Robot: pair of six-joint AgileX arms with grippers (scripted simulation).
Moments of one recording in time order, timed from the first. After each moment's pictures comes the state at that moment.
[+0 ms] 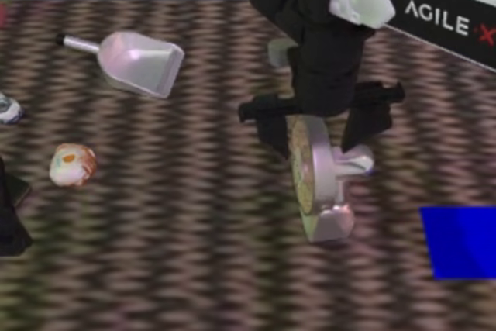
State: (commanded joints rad) left arm 0.00 0.00 0.00 0.00 0.00 0.00; right arm 0.63 2.20 1.93 -1.30 0.00 0.51
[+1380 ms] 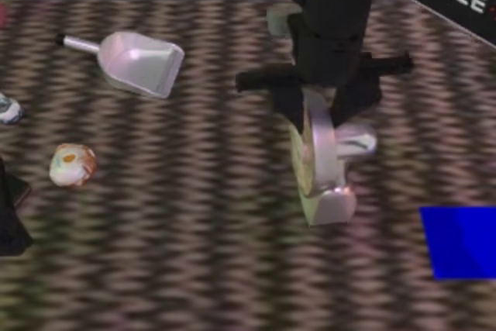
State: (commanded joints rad) left arm 0.00 0.00 0.00 0.00 0.00 0.00; right arm 0.64 2.21 2.12 -1.48 0.00 0.51
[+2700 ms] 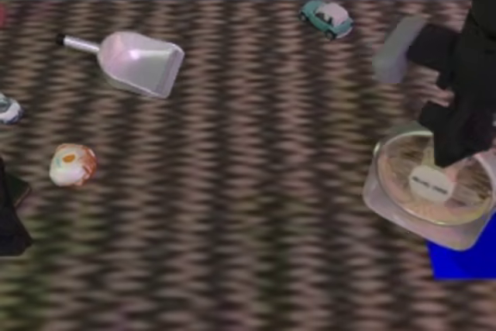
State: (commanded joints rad) left arm 0.00 0.00 0.00 0.00 0.00 0.00; right arm 0.40 1.80 1.68 -1.52 -0.08 -0.59
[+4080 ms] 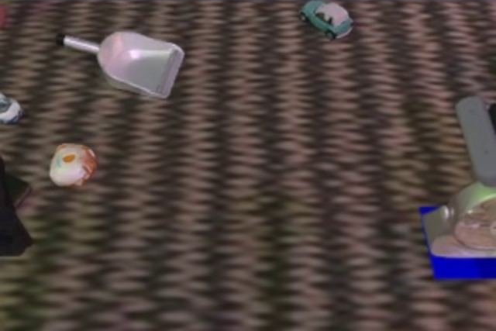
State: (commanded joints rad) left arm 0.00 0.00 0.00 0.00 0.00 0.00; right arm 0.22 1.56 1.22 -1.24 0.00 -1.34
